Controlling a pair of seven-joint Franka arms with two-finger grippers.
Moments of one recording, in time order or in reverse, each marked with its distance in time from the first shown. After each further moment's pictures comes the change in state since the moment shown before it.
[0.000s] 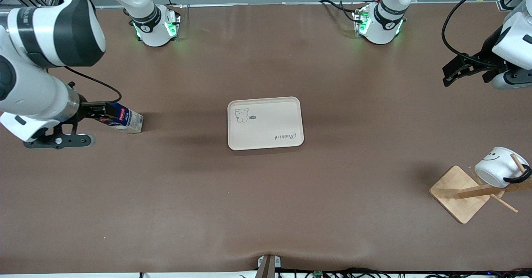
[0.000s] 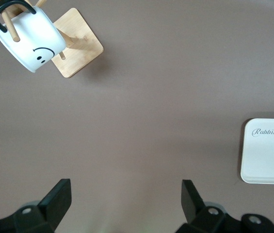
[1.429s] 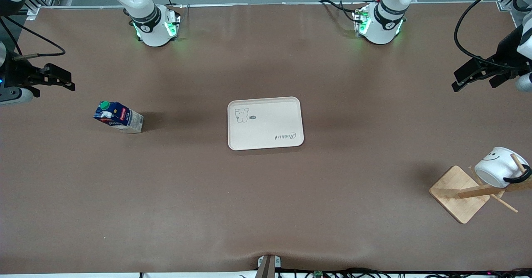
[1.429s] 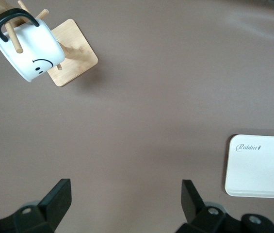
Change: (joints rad) left arm 0.037 0.004 0.017 0.006 -0.067 0.057 0.000; right arm -0.209 -0.354 -0.001 -0.394 0.172 0.181 -0.318
